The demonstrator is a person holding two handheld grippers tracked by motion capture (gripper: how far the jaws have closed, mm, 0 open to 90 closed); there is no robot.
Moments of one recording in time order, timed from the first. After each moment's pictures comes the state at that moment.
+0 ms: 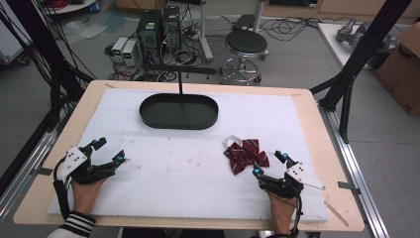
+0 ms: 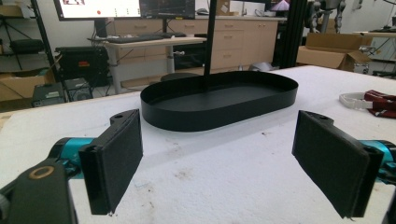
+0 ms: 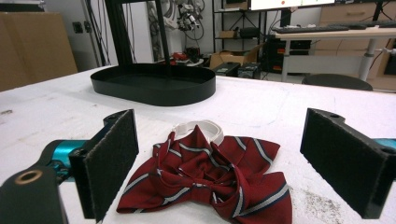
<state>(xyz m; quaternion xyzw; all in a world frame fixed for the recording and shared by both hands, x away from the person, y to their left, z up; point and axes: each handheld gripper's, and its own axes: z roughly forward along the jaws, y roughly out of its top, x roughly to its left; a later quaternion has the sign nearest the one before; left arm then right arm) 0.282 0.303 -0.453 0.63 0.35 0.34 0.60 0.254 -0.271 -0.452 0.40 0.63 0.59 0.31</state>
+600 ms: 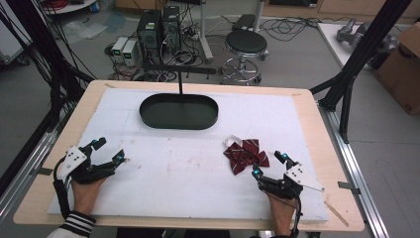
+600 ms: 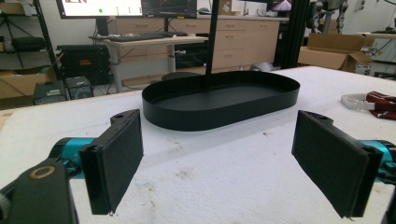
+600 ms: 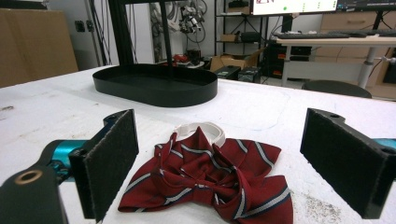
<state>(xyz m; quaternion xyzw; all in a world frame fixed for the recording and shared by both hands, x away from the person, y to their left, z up) 0.283 0.304 -0.453 0.63 0.36 0.34 0.60 0.252 -0.269 -0.452 0.38 0.63 0.59 0.32</state>
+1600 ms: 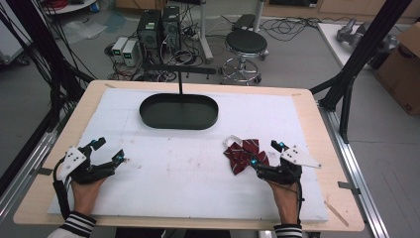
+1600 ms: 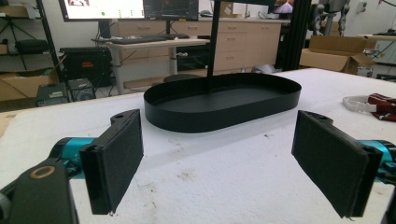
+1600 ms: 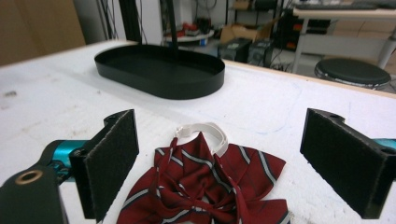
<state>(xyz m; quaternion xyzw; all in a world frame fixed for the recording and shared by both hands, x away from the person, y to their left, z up) 0.282 0.304 -0.453 0.63 0.36 0.34 0.60 0.282 -0.262 -0.415 0.39 0.69 0.54 0.28</state>
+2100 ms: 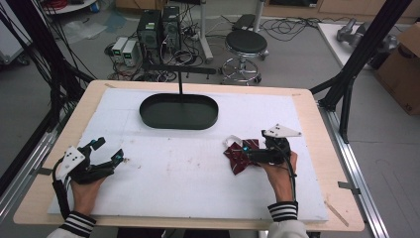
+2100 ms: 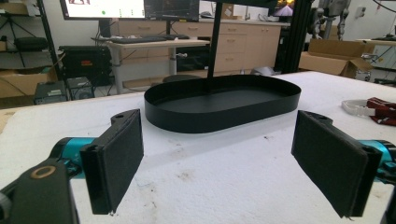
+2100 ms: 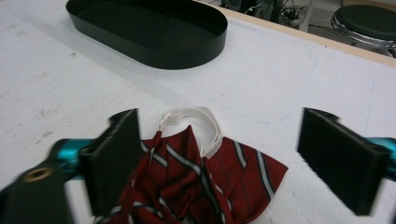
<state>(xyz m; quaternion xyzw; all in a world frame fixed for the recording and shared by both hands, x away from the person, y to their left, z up) 0.282 0.306 -0.453 0.62 0.36 0.34 0.61 0.336 -0.239 -0.396 0.40 0.76 0.44 0.23</state>
